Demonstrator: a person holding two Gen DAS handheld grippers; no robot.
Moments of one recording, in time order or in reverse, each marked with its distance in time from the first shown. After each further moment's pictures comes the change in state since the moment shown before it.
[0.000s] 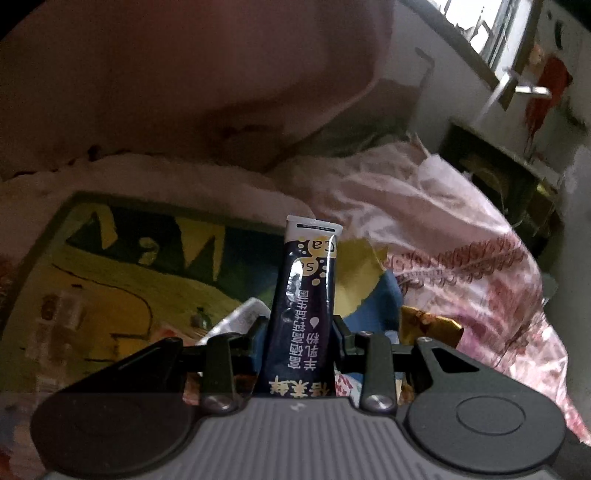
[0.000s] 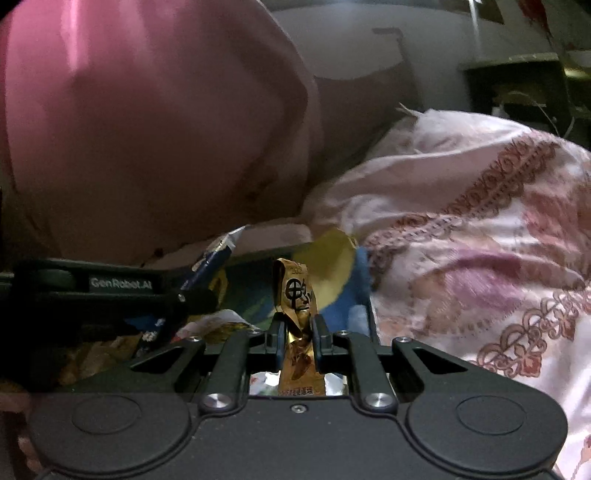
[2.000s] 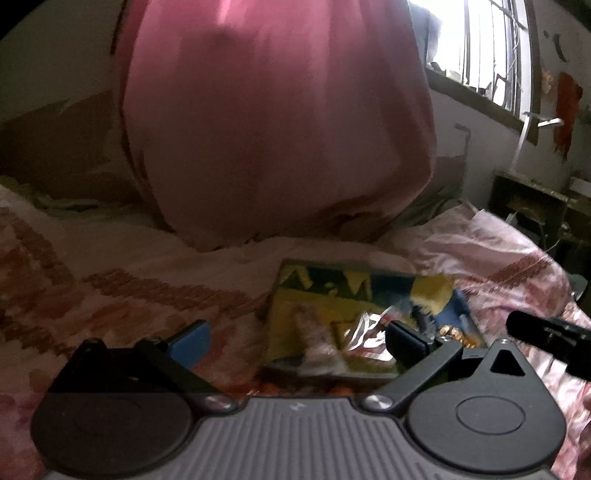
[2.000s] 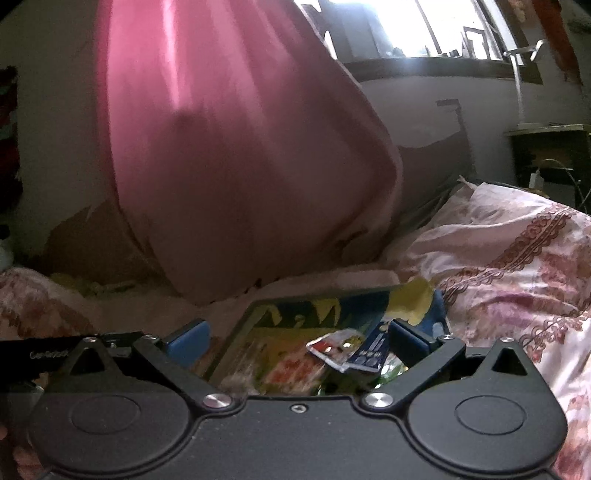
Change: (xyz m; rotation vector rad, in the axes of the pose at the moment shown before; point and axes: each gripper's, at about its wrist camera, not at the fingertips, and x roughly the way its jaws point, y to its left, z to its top) left arm -0.262 0.060 -0.073 0.070 -0.254 0.310; right arm -0.168 0.105 -0.020 -0.101 -0.142 0.165
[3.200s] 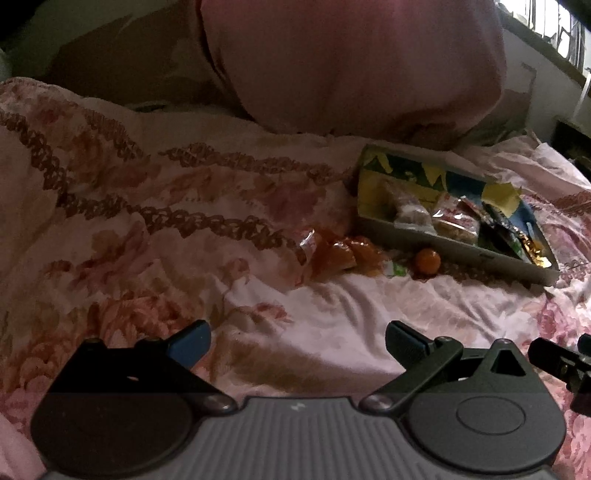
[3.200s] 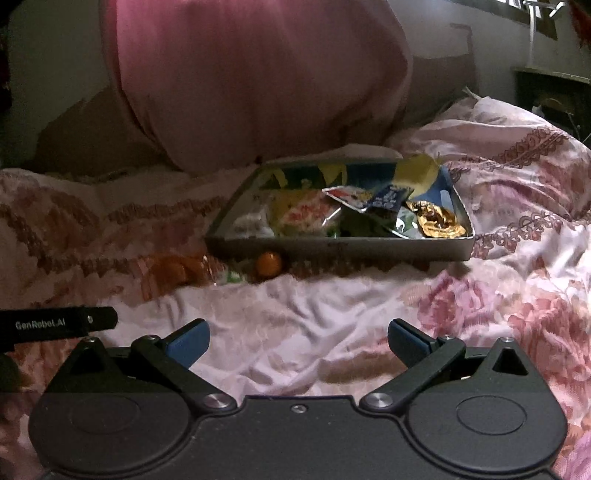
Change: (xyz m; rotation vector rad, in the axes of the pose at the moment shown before) left arm -0.020 0.052 -0.091 -0.086 0.262 0.166; right arm -0.011 0.048 -0.095 -0.068 0.316 -0.084
